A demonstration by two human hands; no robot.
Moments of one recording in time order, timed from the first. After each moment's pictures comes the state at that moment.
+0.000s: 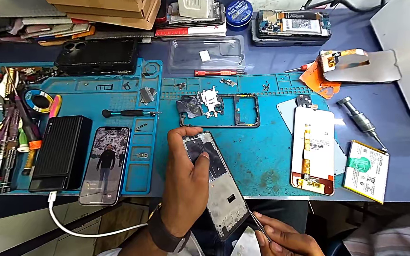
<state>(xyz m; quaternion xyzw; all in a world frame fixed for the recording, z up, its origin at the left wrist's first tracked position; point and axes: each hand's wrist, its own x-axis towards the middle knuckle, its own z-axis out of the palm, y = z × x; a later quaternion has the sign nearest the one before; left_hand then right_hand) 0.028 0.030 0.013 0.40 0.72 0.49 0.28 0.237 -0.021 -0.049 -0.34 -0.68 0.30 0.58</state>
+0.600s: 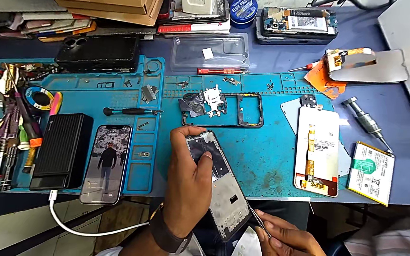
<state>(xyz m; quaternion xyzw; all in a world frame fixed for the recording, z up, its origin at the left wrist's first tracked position) 0.028 0.030 0.013 0.40 0.73 0.49 0.27 0.236 -0.015 -0.050 -0.33 -0.70 0.28 0.57</state>
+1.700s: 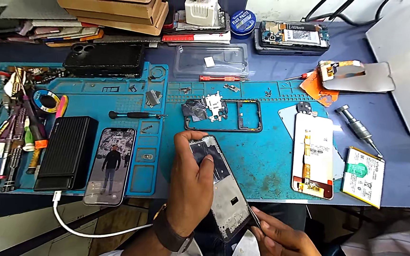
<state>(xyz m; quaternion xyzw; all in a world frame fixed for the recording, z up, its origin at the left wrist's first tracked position) 0.027 0.029 0.009 0.40 0.73 0.48 0.27 0.236 -0.012 -0.042 -0.33 -0.74 0.26 0.52</state>
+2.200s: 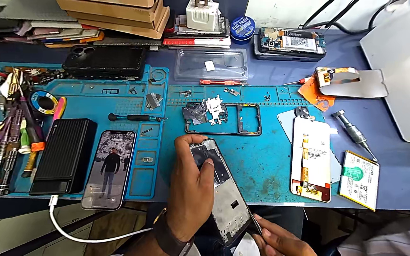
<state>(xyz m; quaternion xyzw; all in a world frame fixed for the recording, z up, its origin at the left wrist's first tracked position) 0.026 0.028 0.007 0.40 0.73 0.49 0.27 0.244 -0.014 -0.037 -0.32 -0.77 0.25 0.49</state>
